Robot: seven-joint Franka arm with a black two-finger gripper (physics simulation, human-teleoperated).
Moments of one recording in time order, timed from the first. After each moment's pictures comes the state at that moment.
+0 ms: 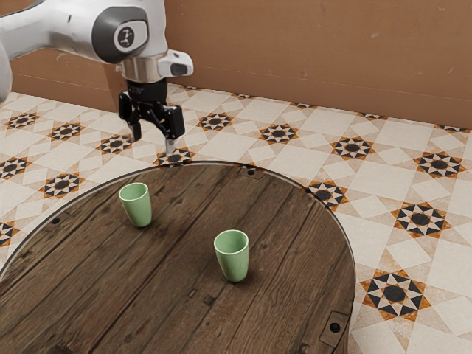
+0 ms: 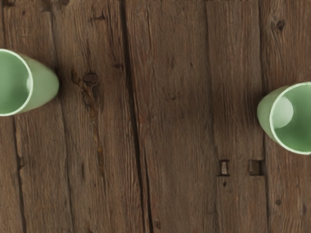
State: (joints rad) arm -0.45 0.10 0.37 -1.58 0.05 1.59 -0.01
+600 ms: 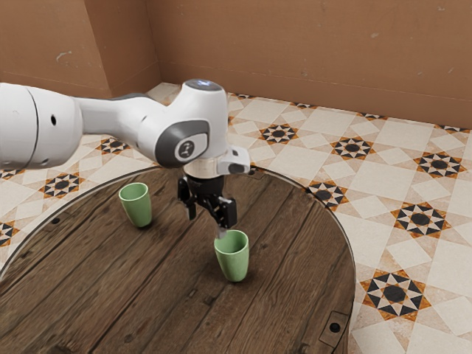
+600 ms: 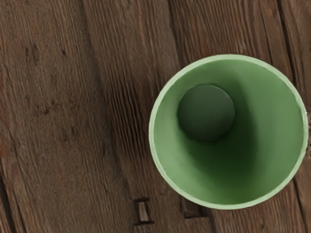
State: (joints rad) arm -0.45 0.19 0.19 -1.93 0.02 2.01 -0.08
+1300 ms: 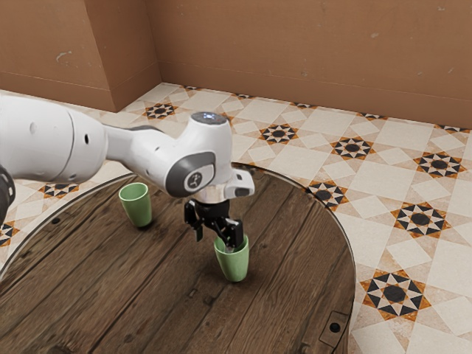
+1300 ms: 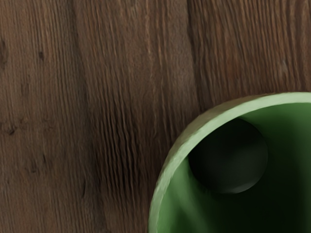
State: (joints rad) arm -0.41 0.31 0.17 -1.96 0.01 2.17 -0.15
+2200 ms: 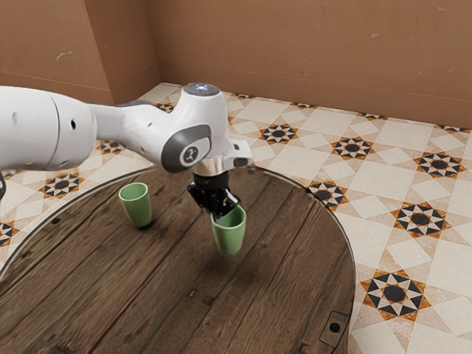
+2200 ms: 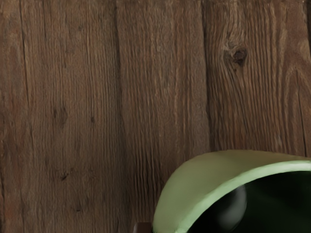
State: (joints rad) arm -0.41 0.27 0.21 -1.85 0.03 2.13 -0.18
